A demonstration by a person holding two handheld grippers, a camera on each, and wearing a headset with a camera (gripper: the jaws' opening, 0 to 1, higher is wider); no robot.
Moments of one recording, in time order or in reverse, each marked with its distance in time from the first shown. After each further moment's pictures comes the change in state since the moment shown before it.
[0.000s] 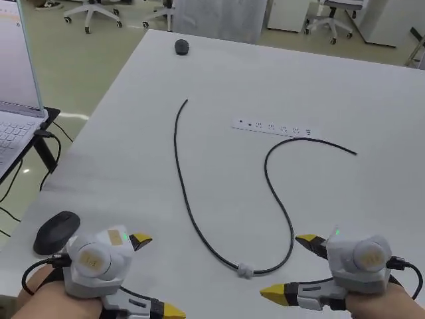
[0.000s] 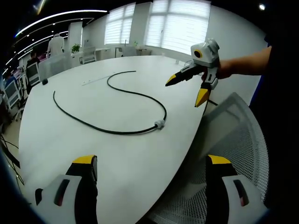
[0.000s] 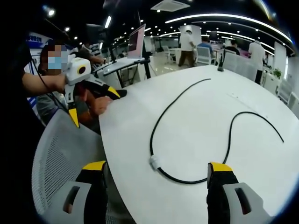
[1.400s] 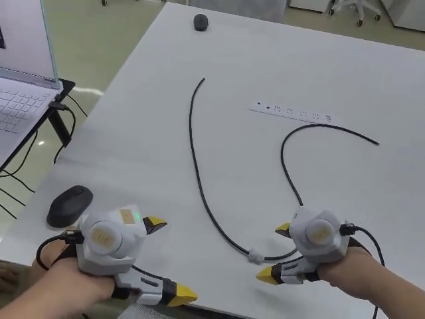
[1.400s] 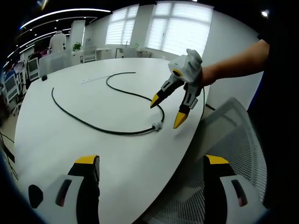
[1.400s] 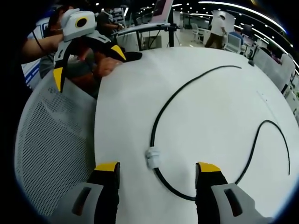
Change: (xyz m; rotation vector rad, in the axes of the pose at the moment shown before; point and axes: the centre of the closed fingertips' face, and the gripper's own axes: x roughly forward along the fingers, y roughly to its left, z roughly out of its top) left arm 0.005 -0.001 -0.004 -0.042 -0.025 -0.030; right arm 0.067 -0.002 -0.036 -0.232 0.287 0.119
